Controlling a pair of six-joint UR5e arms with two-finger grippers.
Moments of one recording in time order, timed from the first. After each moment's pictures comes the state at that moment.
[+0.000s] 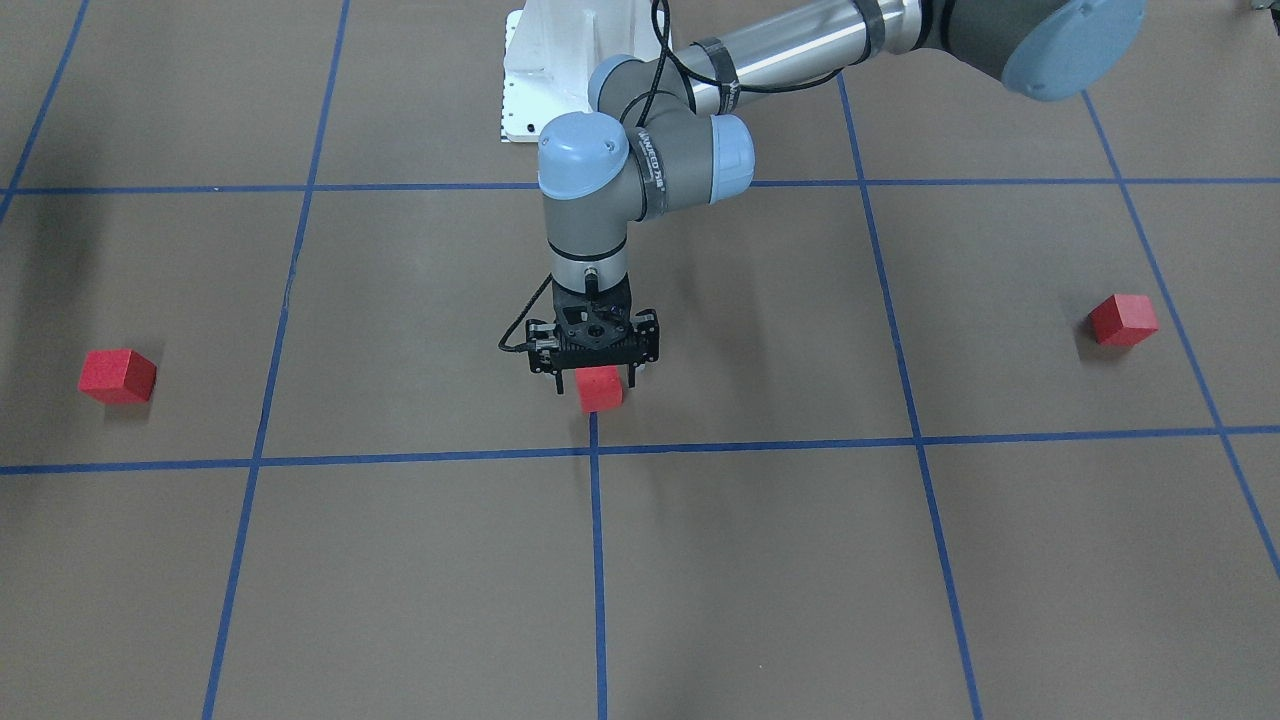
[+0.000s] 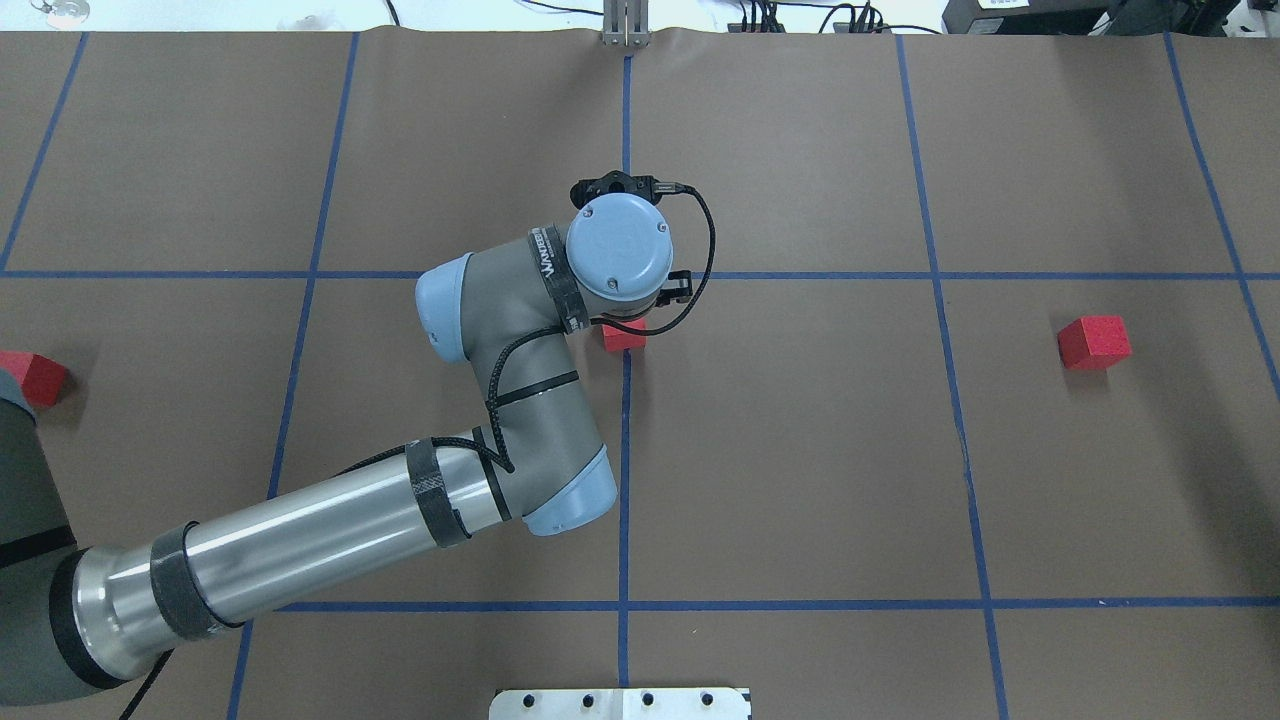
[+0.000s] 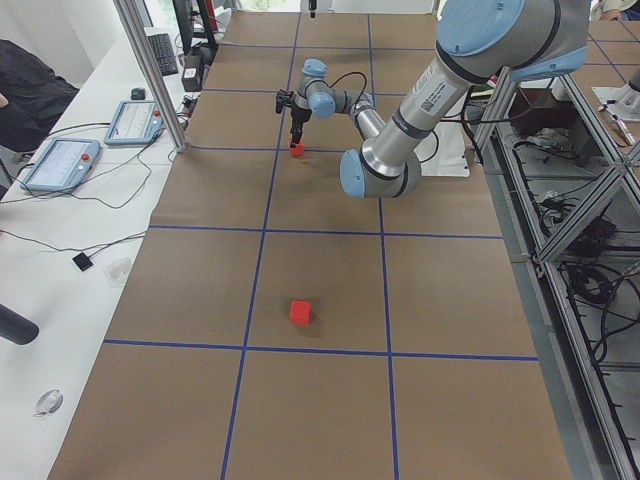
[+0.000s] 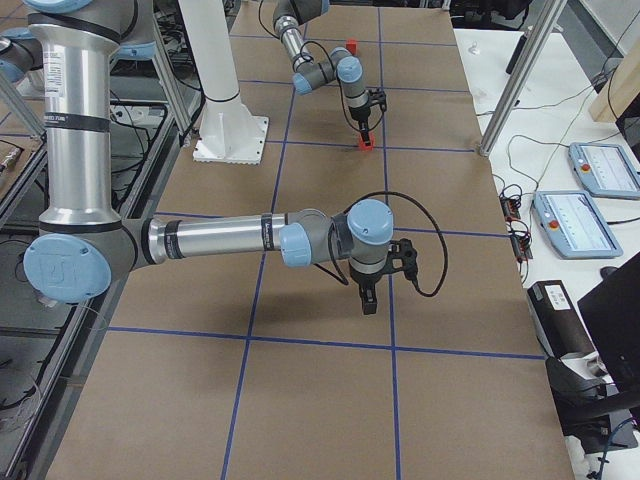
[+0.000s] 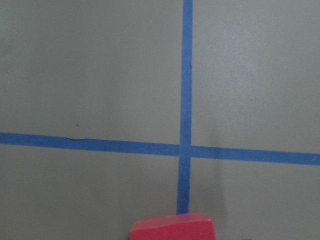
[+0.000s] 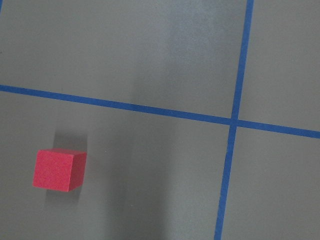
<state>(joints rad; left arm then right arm) -0.52 -2.53 -1.29 -1.75 -1.63 -1.30 1.45 -1.61 1.73 -1.47 2.40 0.07</state>
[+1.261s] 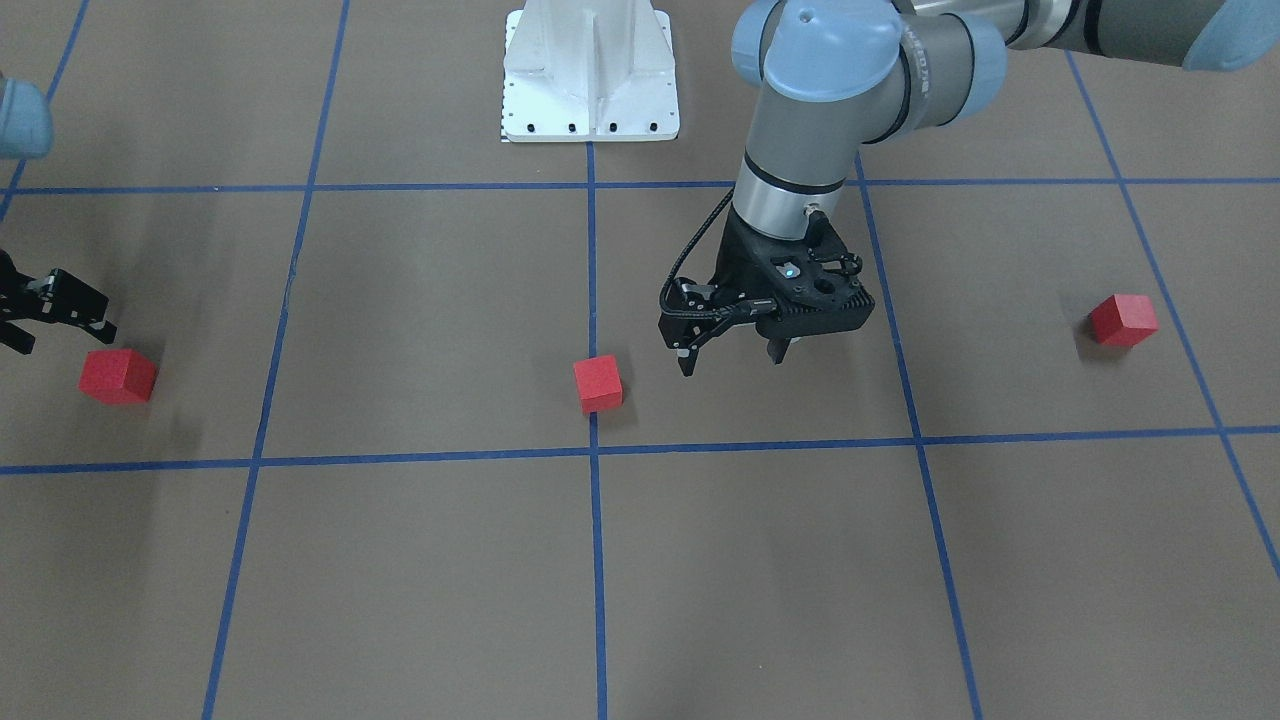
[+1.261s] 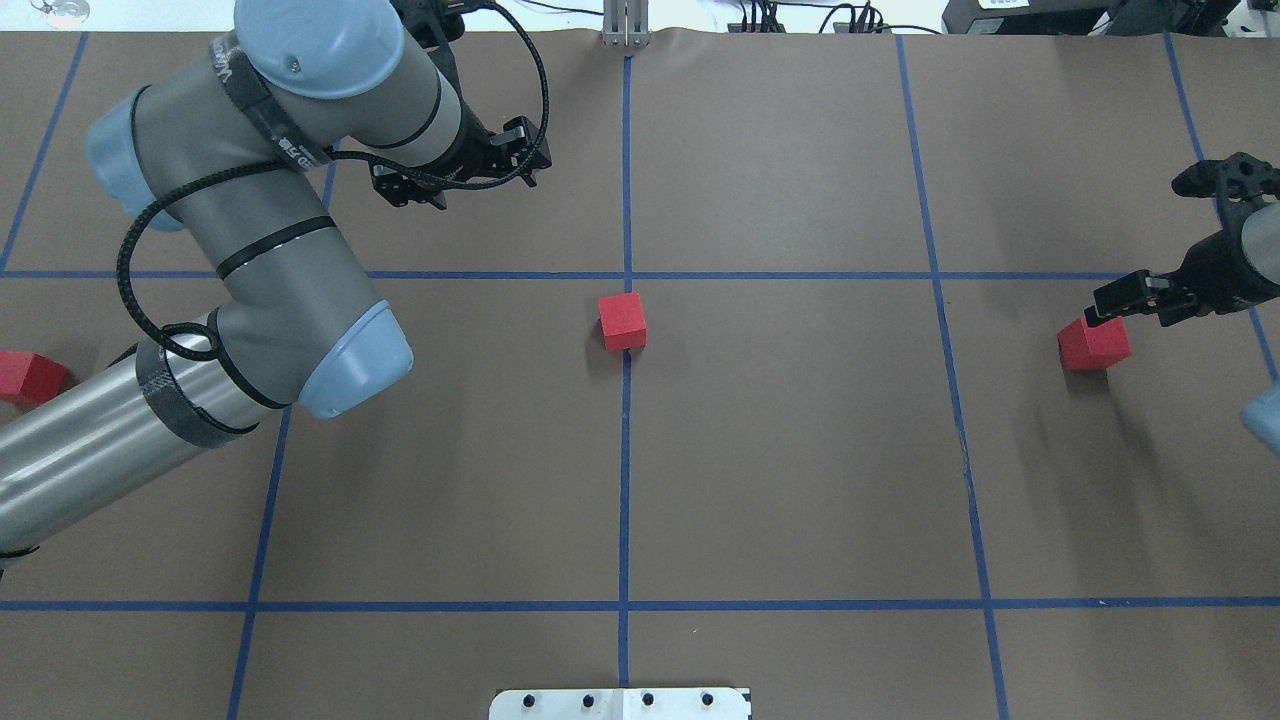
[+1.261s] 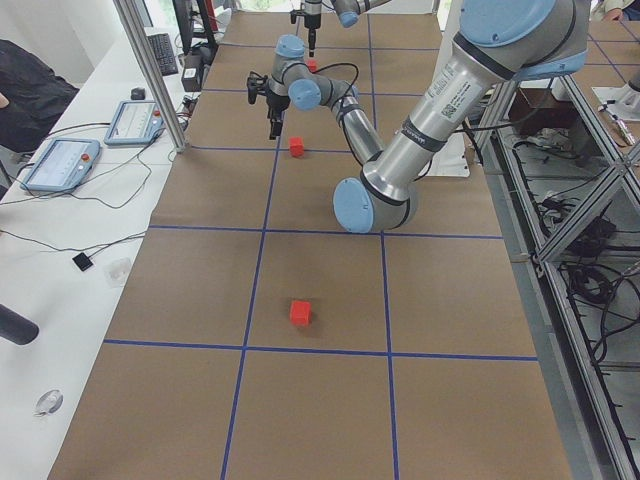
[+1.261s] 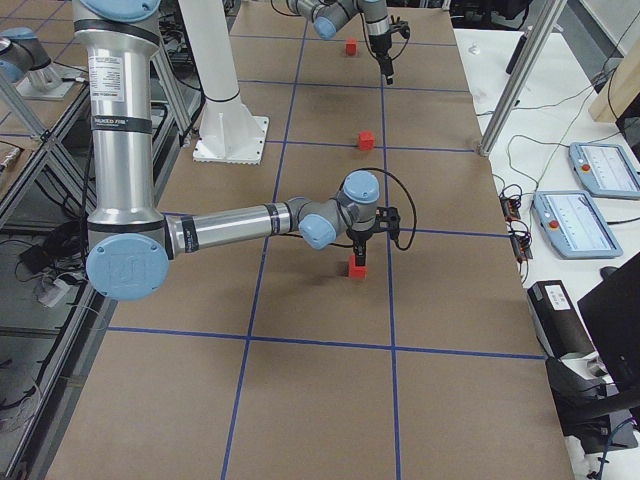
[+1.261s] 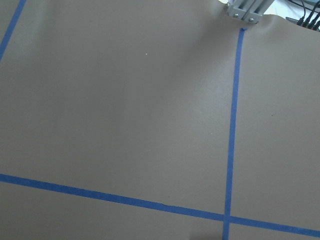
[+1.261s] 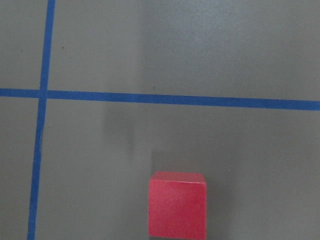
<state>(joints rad) -0.76 -2.31 -1.69 -1.62 -1.86 -1.30 1.06 -1.57 1.70 -1.10 2.26 0.71</state>
